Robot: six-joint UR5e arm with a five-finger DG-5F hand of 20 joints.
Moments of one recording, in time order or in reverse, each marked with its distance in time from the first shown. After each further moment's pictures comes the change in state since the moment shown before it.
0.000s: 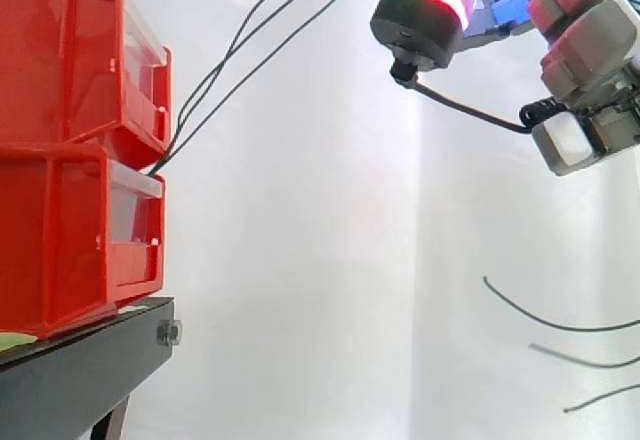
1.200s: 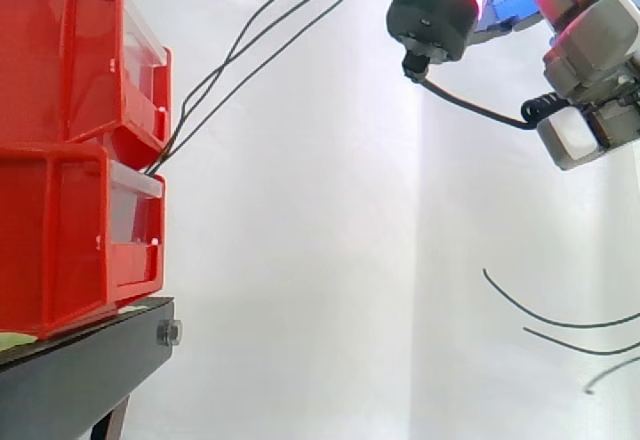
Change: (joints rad) arm -0.003 0.000 0.016 -0.033 -0.007 0.003
